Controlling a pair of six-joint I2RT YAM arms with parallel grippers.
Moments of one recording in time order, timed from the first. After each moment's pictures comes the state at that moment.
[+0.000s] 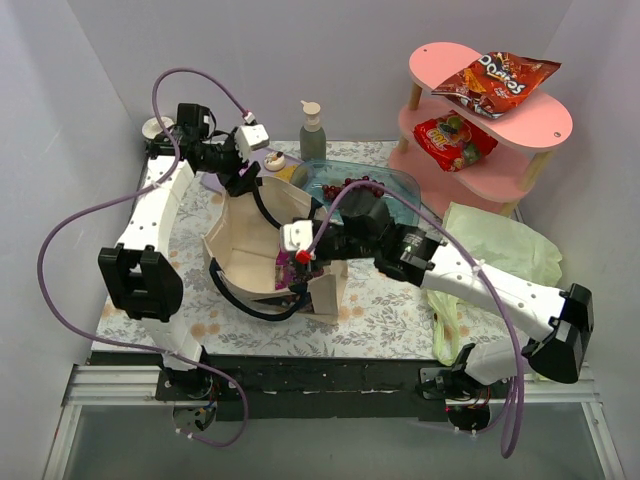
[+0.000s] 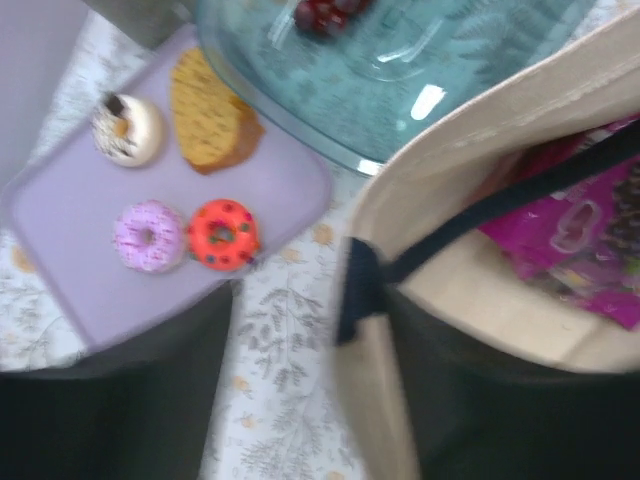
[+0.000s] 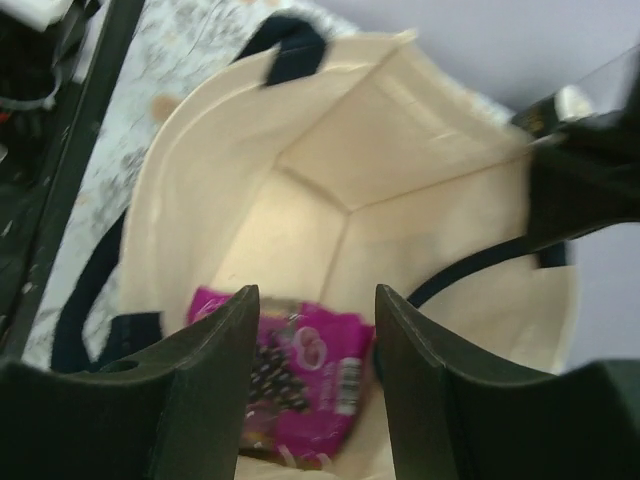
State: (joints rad) left arm -0.11 1.74 1.79 -0.93 0.63 0.88; right arm 1.04 1.36 1.31 -0.25 -0.42 -0.66
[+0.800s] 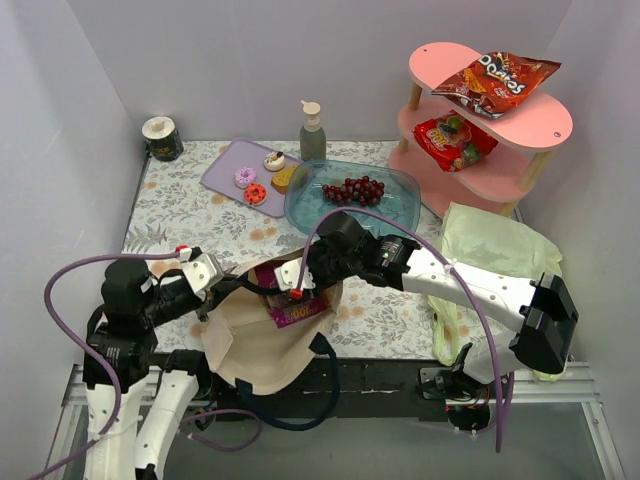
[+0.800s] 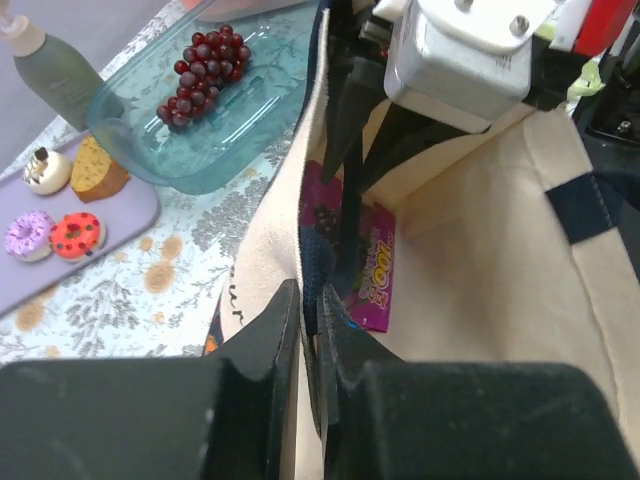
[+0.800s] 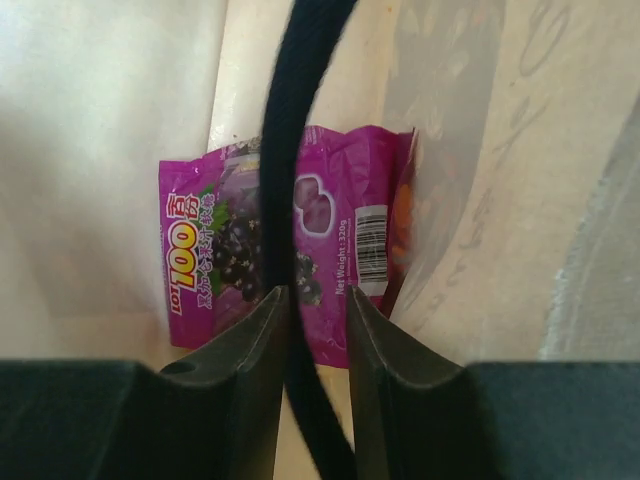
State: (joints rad) left arm -0.11 0.50 1.02 -0.90 0.83 0.48; right arm 1.07 1.45 1.21 -0.43 -0.39 -0.92
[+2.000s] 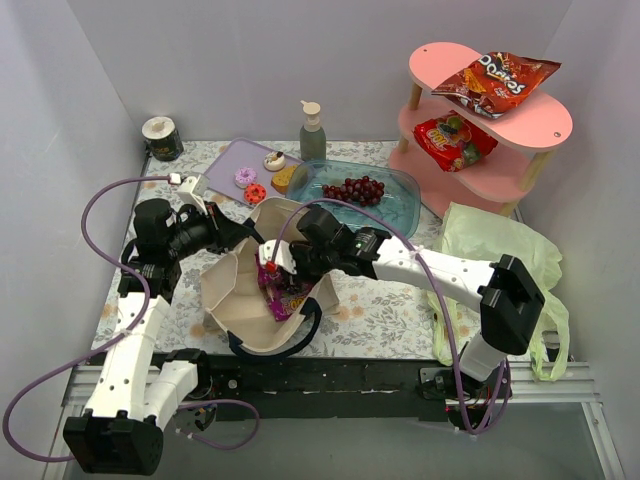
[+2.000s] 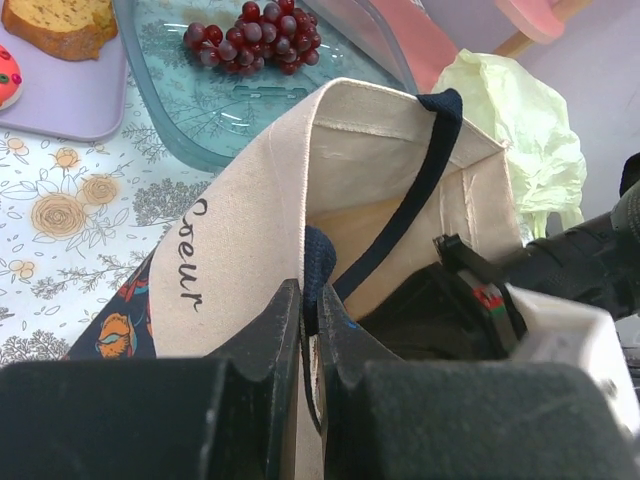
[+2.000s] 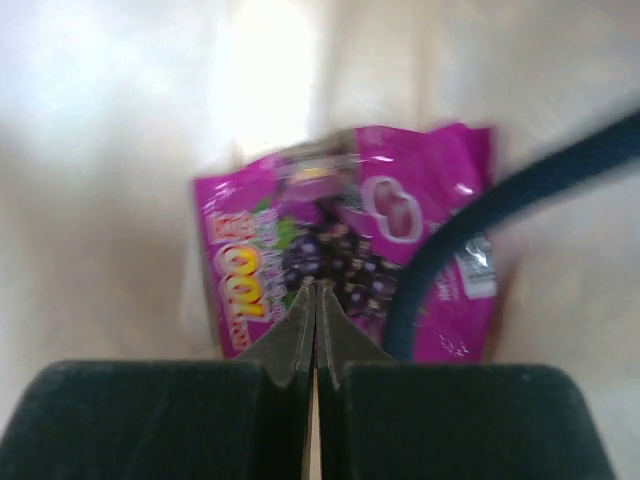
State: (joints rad) left arm -0.05 0.87 0.87 -0.36 0.69 -0.32; right arm 1.04 1.64 1.31 -0.46 -0.40 -0.69
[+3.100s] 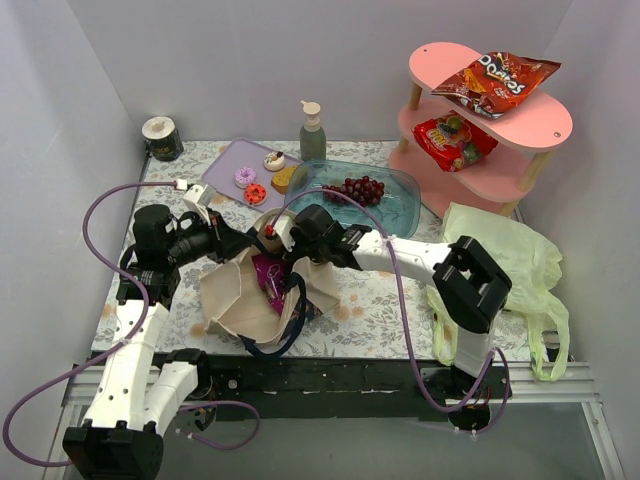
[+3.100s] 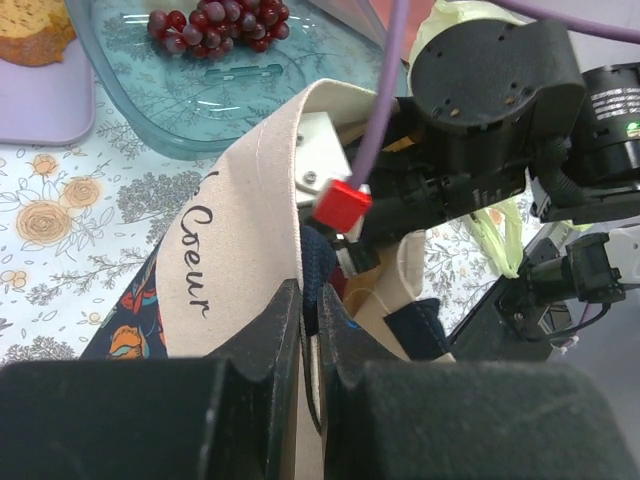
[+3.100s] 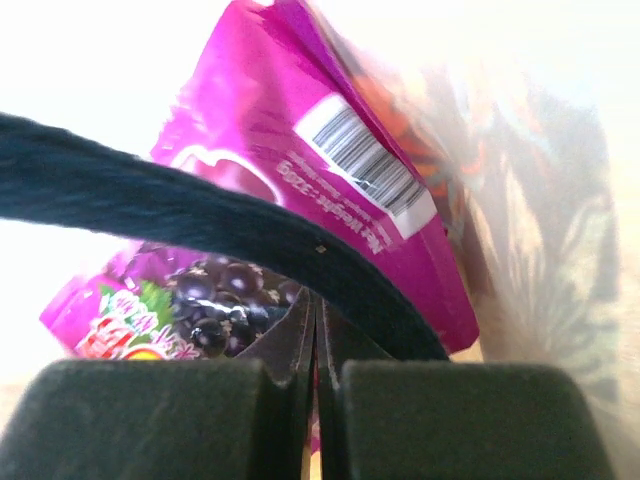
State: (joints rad) left arm -0.05 0.82 0.86 -0.42 0.77 -0.20; right arm 0.96 1.84 1.28 -0.23 -0.22 -0.20
